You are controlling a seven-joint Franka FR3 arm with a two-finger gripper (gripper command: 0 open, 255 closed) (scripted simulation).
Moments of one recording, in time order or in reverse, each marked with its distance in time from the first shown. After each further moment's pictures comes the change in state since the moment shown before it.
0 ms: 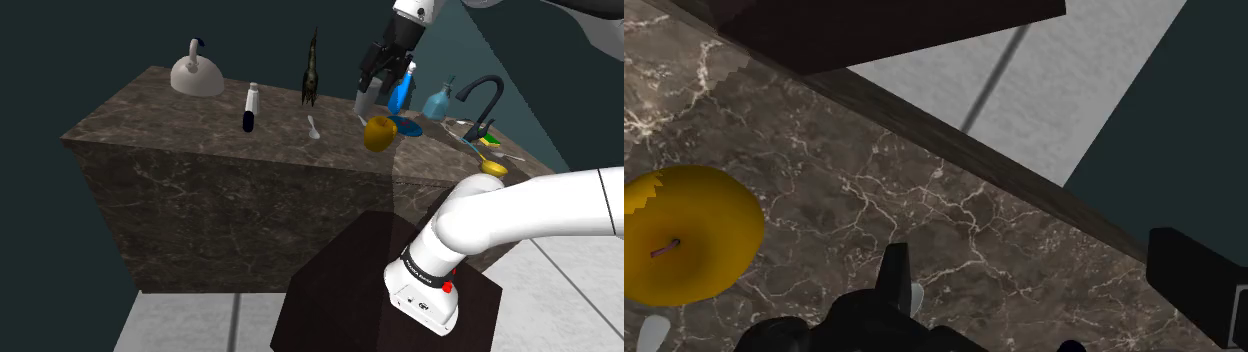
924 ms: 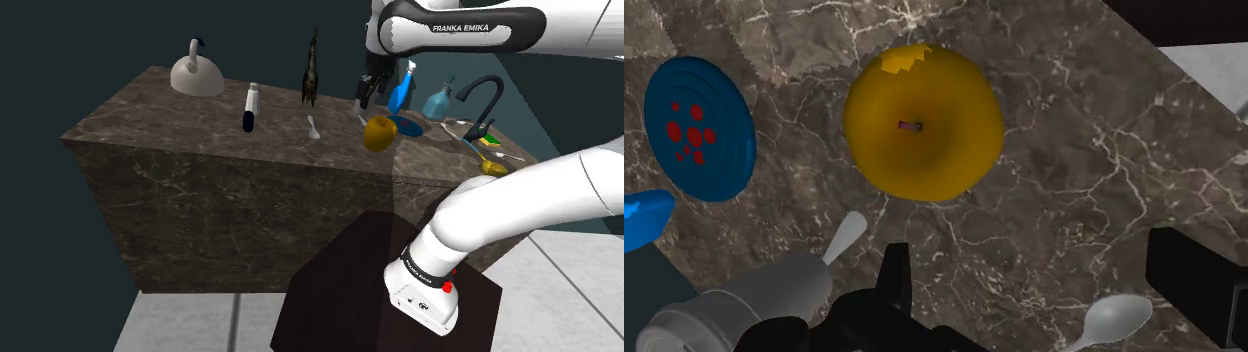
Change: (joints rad) arm -0.092 0.207 0.037 -0.057 -0.468 0.215 -0.169
